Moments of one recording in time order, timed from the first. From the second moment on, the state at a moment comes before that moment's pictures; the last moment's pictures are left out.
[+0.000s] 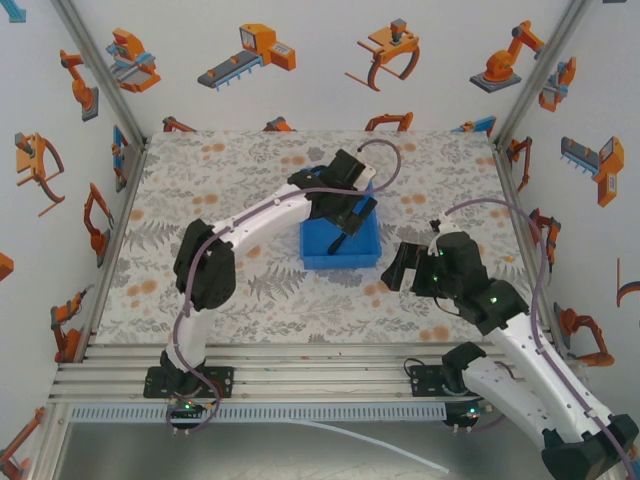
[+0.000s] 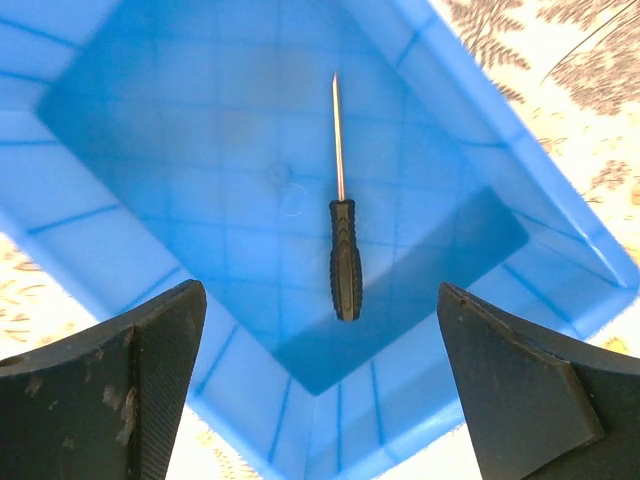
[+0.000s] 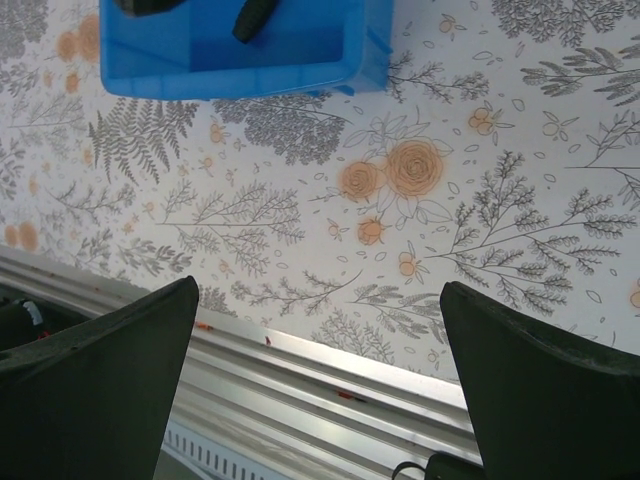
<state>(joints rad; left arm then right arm) -0.87 2.06 1.88 -0.71 -0.16 -0.02 0.50 0.71 0.72 -0.71 -0.05 0.56</state>
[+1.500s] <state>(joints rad) 0.07 1.36 0.50 0.25 0.08 -0.08 0.25 1.22 0.49 0.21 0.52 0.11</state>
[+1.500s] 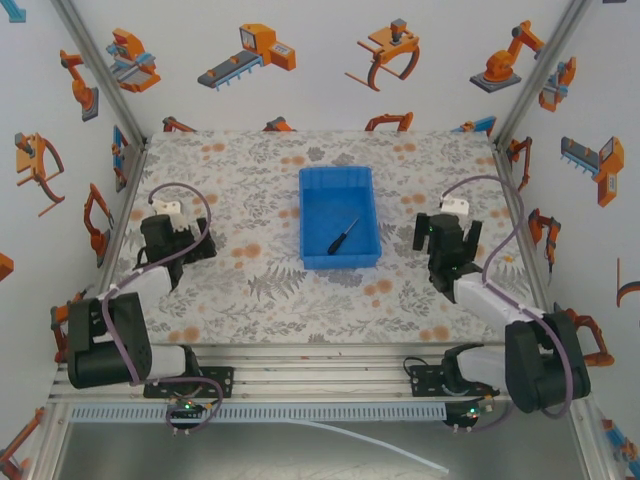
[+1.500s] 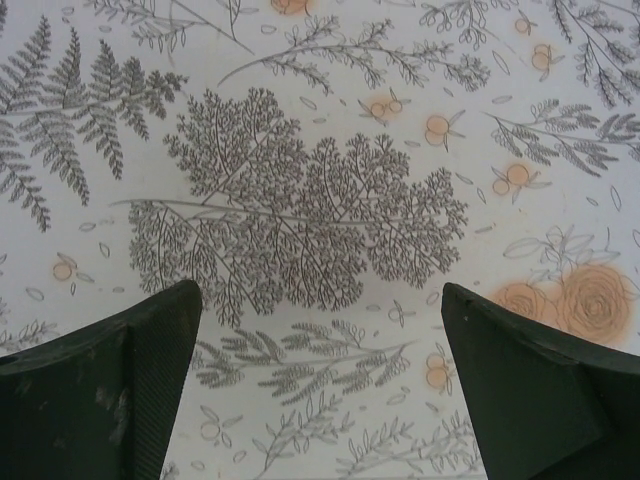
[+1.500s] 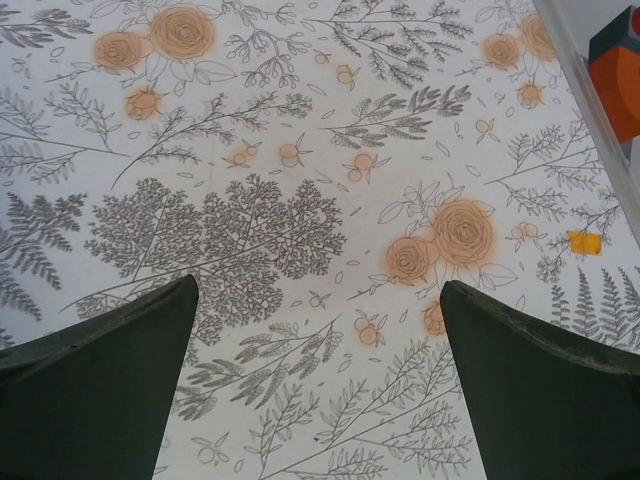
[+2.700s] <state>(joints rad) 0.00 1.54 0.39 0.76 0.03 -0.06 -0.04 1.54 0.35 0.84 0.16 0.05</state>
